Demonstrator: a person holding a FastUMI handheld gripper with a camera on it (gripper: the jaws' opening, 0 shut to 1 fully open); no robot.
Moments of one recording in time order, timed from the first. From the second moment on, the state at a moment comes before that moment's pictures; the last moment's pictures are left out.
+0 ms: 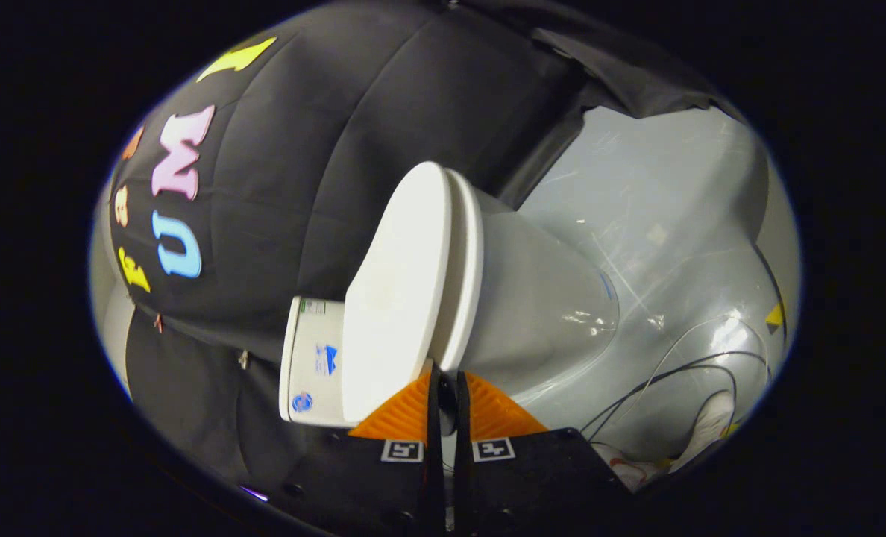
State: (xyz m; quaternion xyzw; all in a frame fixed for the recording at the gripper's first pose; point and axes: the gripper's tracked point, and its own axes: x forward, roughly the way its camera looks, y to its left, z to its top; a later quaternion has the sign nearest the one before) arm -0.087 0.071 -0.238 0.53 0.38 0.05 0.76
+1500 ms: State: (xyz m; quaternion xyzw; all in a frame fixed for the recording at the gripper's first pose) arm -0.053 0.149 -0.023 0.27 0.41 0.01 0.87
